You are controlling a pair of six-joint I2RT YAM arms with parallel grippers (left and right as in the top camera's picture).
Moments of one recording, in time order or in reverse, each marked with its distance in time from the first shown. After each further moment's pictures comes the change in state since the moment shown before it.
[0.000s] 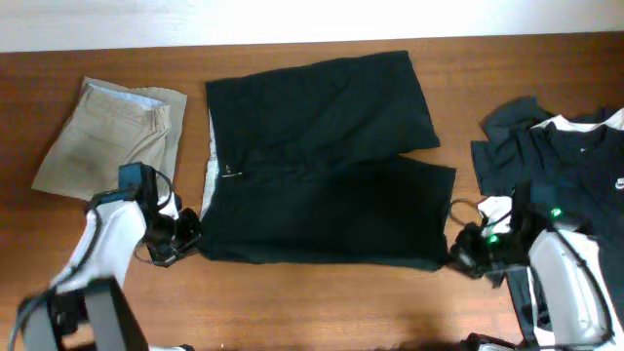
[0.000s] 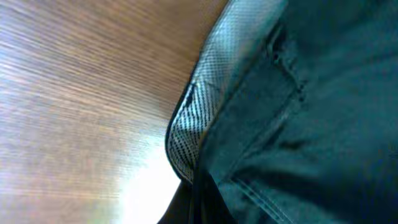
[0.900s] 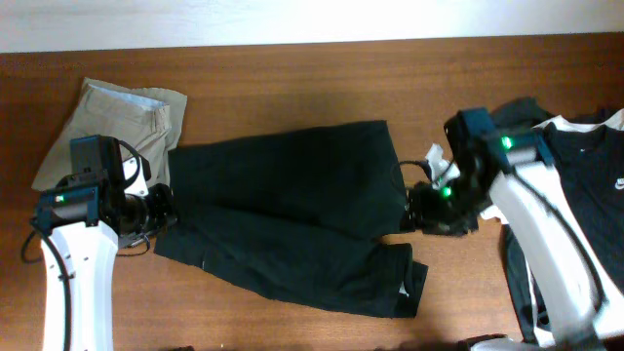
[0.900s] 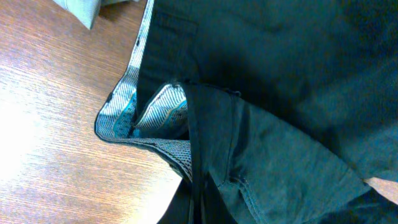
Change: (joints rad) left arm -0.004 -0.282 0.294 -0.280 -0.098 0.056; right arm 0.444 0.178 0.492 -0.278 0.089 -0.141
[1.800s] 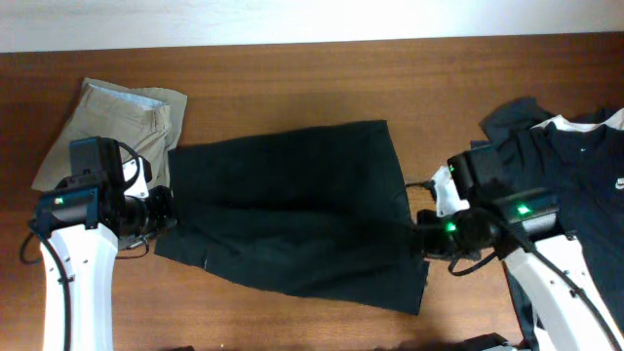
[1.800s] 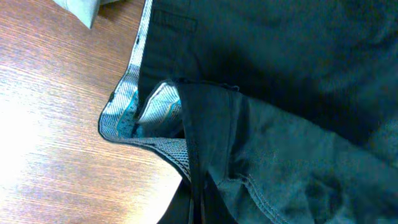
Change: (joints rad) left arm 0.000 -0.010 0.000 -0.017 0.000 0.026; right arm 0.073 -0.269 -0.172 0.129 0.056 0.099
